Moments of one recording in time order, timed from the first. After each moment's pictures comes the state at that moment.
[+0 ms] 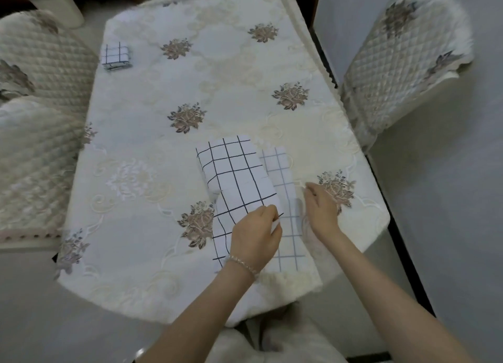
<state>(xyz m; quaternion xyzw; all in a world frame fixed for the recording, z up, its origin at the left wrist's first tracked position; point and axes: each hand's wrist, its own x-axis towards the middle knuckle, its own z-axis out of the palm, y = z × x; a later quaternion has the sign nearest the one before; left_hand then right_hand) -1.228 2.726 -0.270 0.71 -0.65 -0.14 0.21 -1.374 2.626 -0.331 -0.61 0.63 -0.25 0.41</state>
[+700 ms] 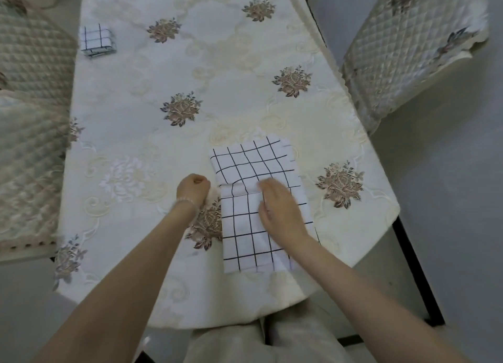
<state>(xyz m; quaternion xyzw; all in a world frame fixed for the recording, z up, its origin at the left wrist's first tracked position) -1.061 2.652 -0.338 0.84 -0.23 -0.41 0.29 -1.285 2.655 -0.327 -0.83 0.44 -0.26 0.21</state>
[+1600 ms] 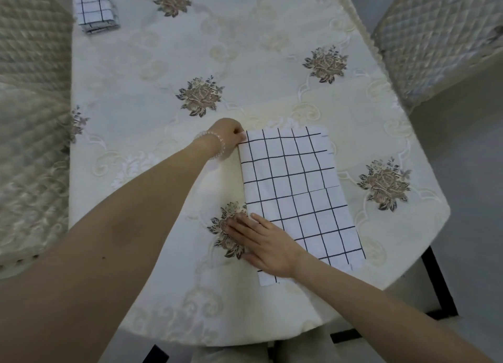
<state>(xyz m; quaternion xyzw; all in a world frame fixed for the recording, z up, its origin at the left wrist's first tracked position) -0.997 2.523 -0.338 0.71 -0.62 -0.34 0.03 -1.216 2.695 -0.403 -0.97 0.18 0.00 0.17</state>
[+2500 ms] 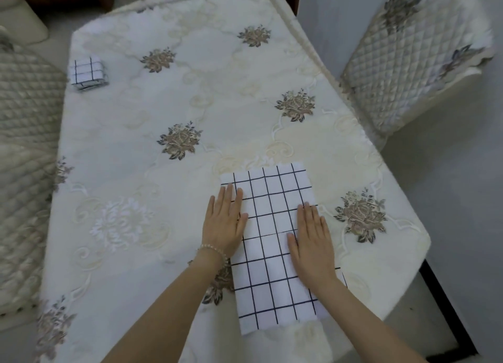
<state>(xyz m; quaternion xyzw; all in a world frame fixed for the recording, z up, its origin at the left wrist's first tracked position) -1.077 2.629 -0.393 0.71 -0.70 -0.09 0.02 -1.299 2.640 -0.391 -0.78 0.60 -0.08 0.15</state>
